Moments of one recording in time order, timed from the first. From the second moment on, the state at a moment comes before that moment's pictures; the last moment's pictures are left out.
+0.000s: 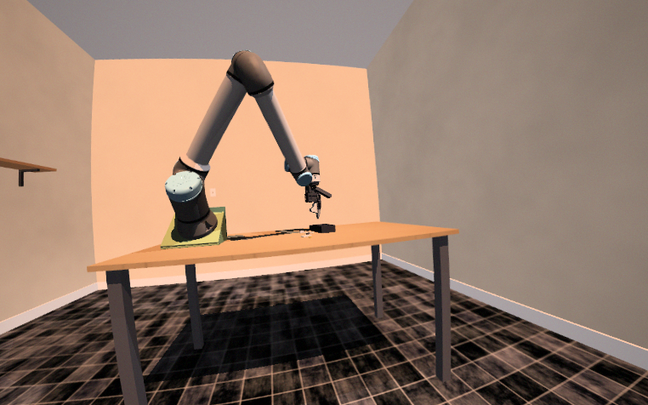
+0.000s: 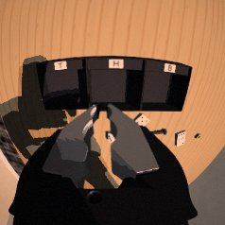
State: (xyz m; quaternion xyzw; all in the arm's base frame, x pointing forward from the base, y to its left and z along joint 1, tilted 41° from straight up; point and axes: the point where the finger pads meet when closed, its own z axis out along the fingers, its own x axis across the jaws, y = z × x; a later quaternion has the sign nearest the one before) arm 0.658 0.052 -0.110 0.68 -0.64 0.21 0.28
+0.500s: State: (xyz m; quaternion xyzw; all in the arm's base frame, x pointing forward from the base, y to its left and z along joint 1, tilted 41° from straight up) arm 0.653 0.104 -0.155 0.69 -0.64 0.21 0.28
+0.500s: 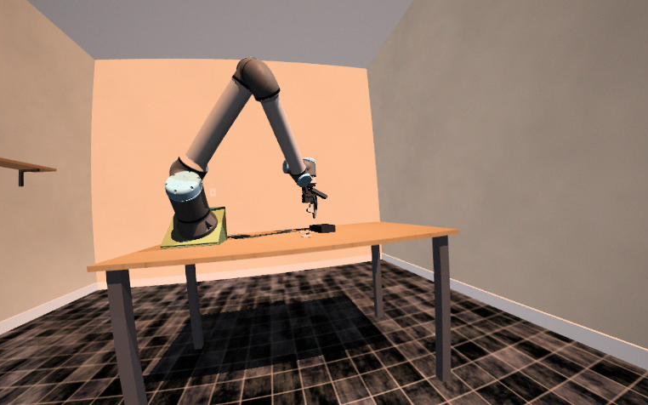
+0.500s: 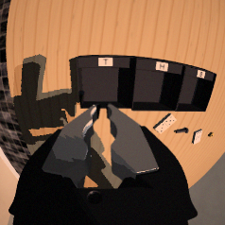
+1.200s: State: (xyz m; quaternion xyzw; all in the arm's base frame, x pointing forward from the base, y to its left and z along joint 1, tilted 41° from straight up) arm 0.650 0.089 -0.182 0.69 -0.64 0.21 0.28
